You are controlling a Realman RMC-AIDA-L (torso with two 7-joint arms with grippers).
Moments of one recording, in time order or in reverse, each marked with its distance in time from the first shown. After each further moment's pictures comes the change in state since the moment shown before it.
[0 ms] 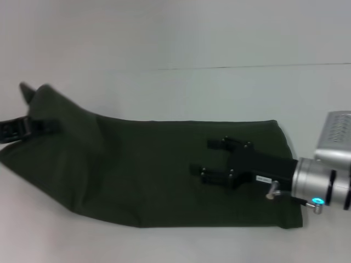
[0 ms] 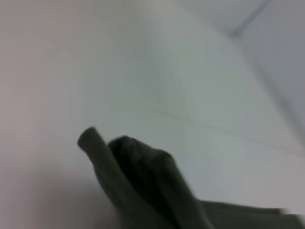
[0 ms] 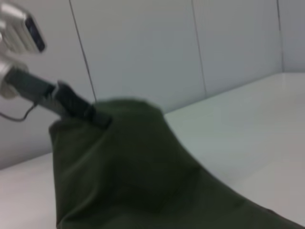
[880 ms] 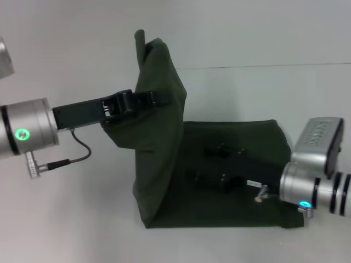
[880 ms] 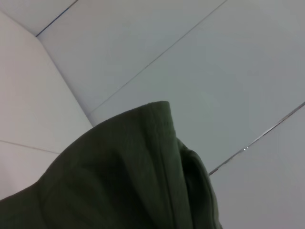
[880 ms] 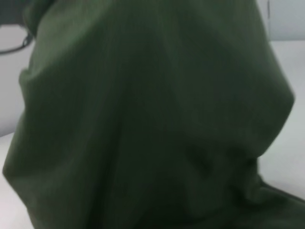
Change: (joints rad) left arm -0.057 -0.058 0.304 -0.240 -0.491 -0.015 0.095; right arm 0.043 -0.003 0.012 0.109 0.005 0.154 -0.046
